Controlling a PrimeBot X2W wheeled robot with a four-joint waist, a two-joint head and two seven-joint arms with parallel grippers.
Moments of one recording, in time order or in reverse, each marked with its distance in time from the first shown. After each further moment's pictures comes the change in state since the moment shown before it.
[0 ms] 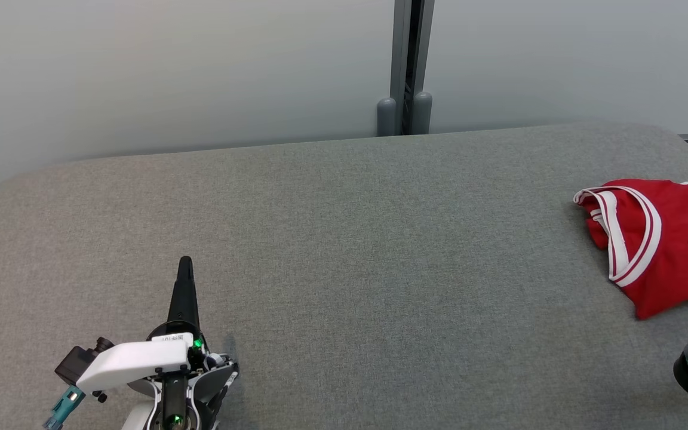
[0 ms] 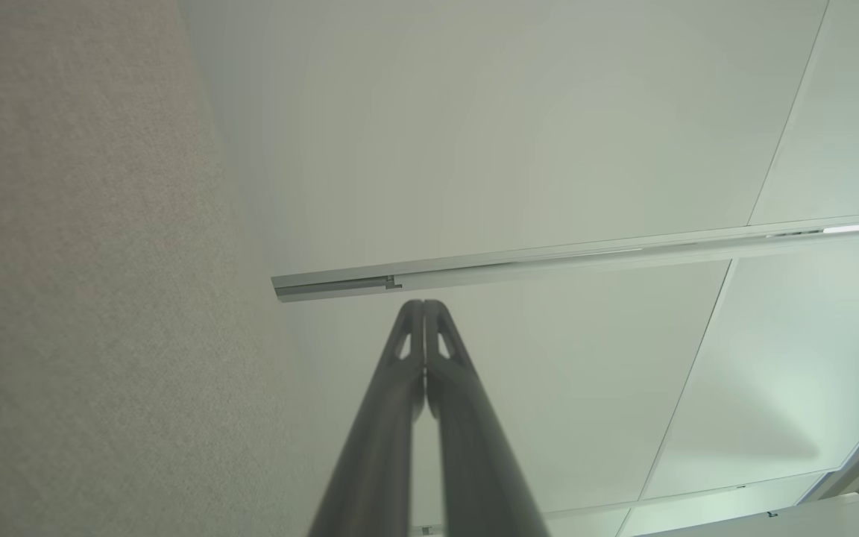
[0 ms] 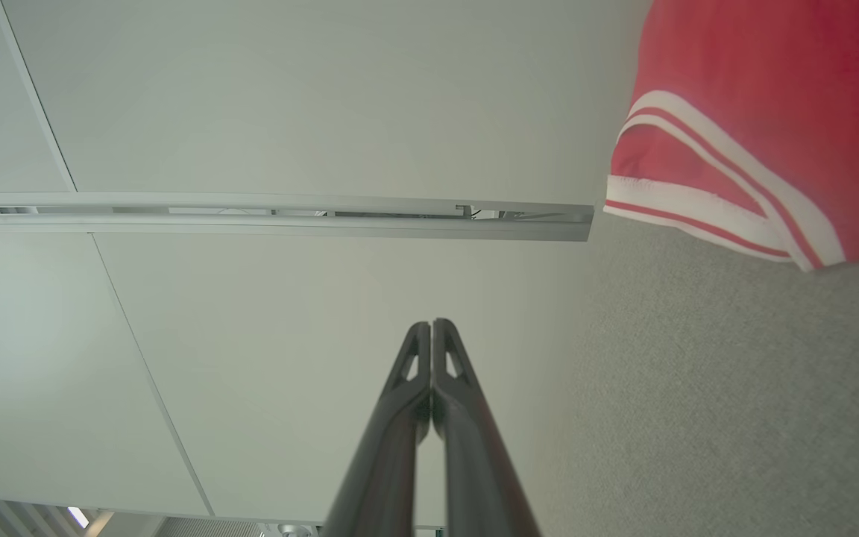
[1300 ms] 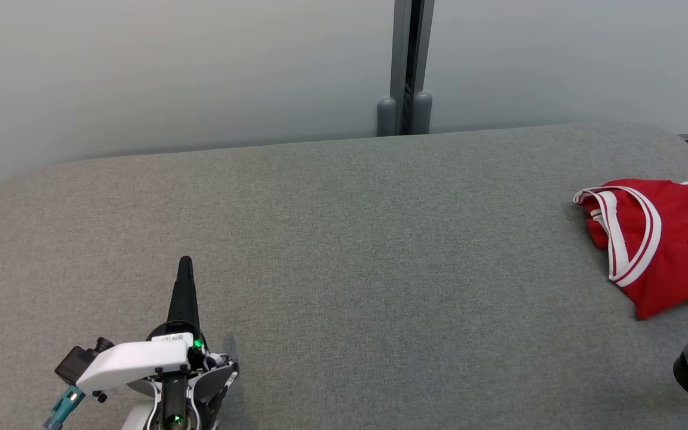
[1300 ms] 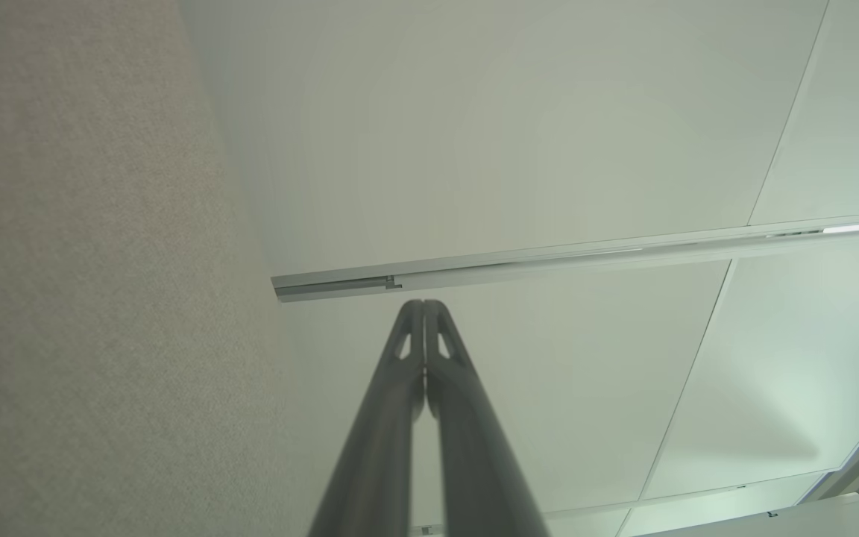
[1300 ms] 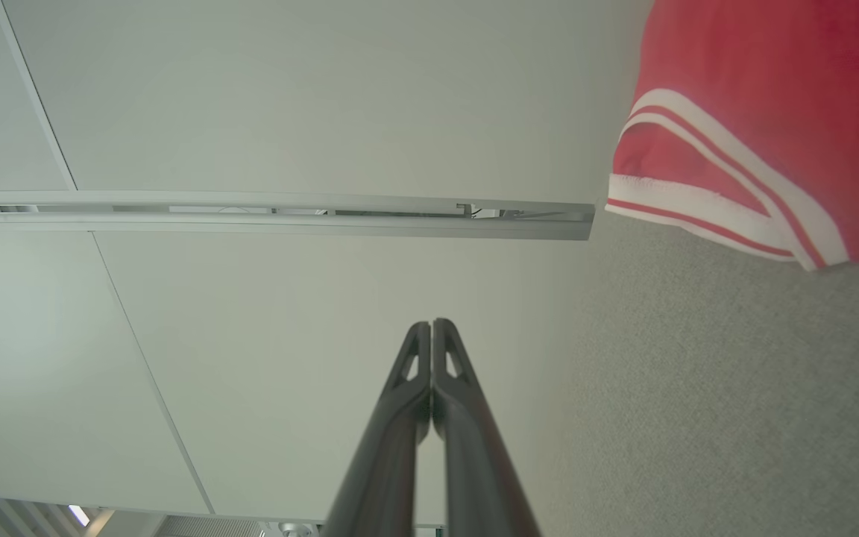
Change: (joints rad) left arm 0.000 0.000 0.000 0.000 0.000 0.000 0.000; right arm 0.000 -0.003 0.006 0.000 0.004 0.000 -0.001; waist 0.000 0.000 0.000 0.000
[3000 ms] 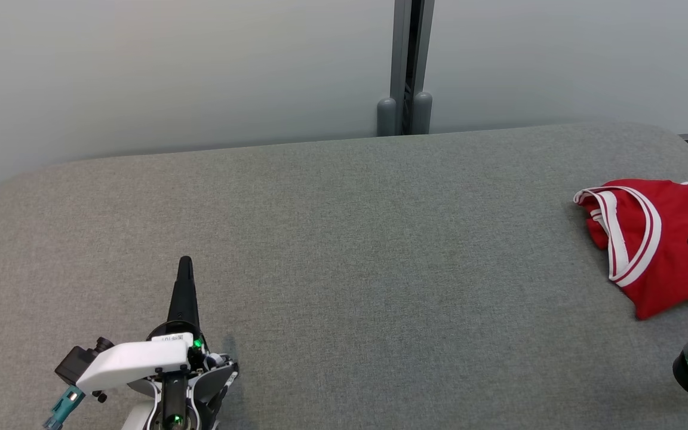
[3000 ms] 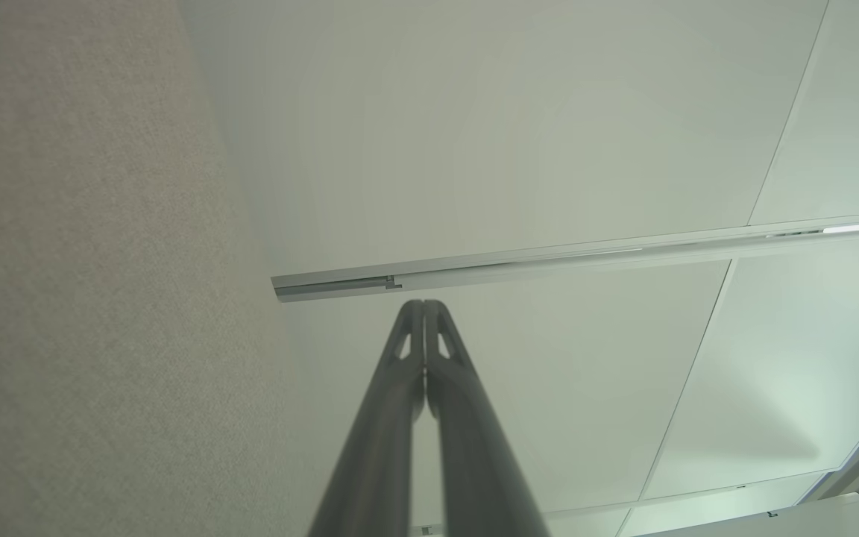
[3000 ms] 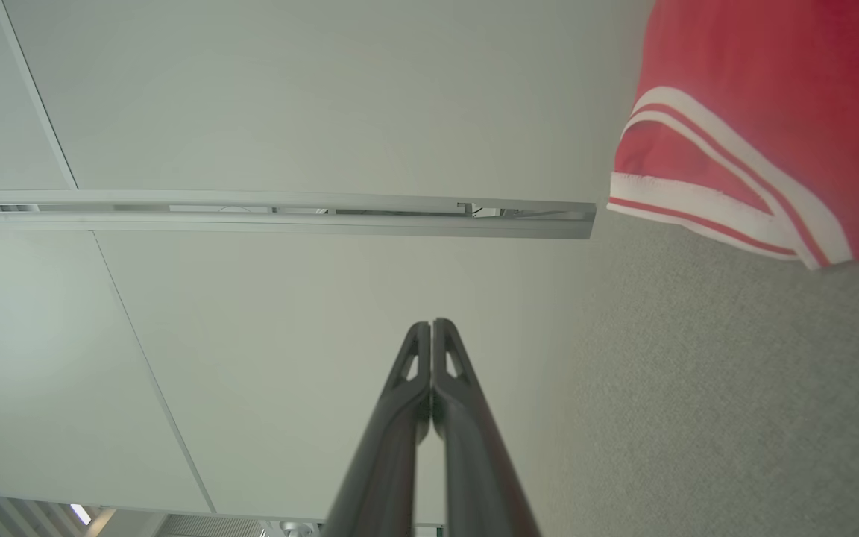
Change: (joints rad) left arm 0.000 0.000 0.000 0.000 0.000 0.000 0.000; right arm 0.000 -0.002 0.005 0.000 0.006 0.000 -0.001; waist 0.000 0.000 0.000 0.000
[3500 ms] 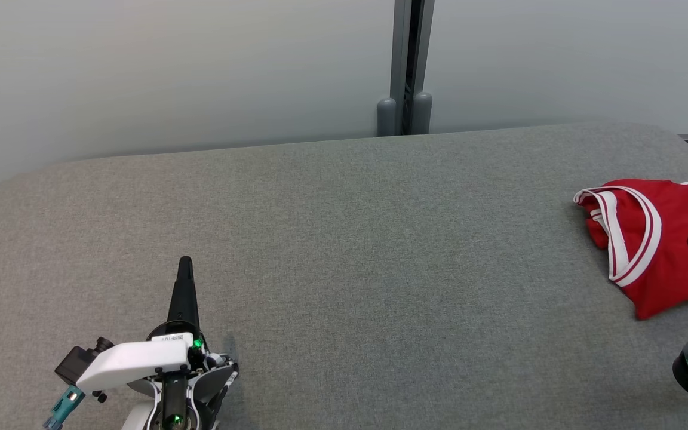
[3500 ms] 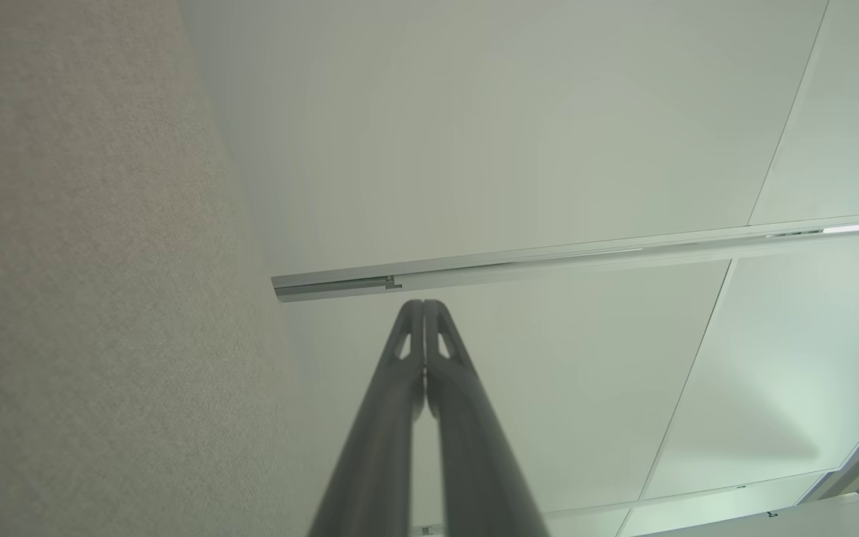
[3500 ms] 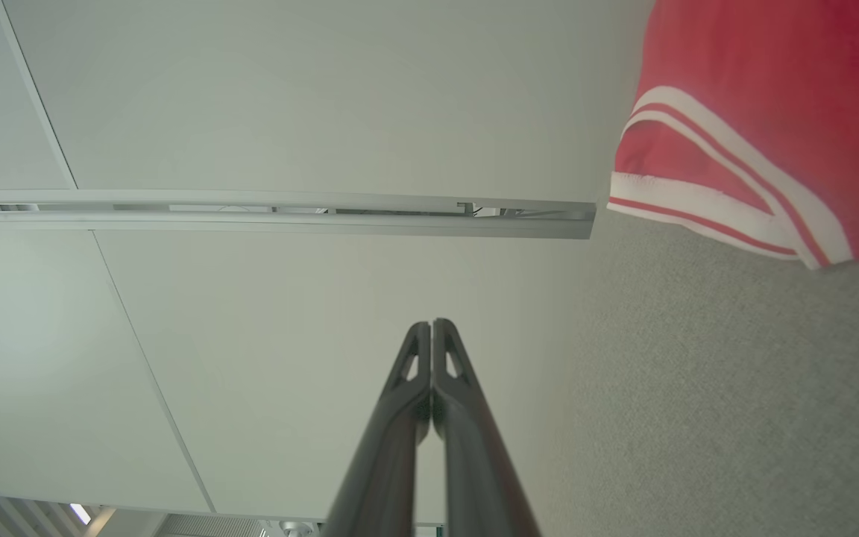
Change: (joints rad) left arm 0.000 0.000 0.000 0.000 0.000 0.000 0.000; right arm 0.000 -0.001 0.001 0.000 0.000 0.000 0.000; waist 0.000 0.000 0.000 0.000
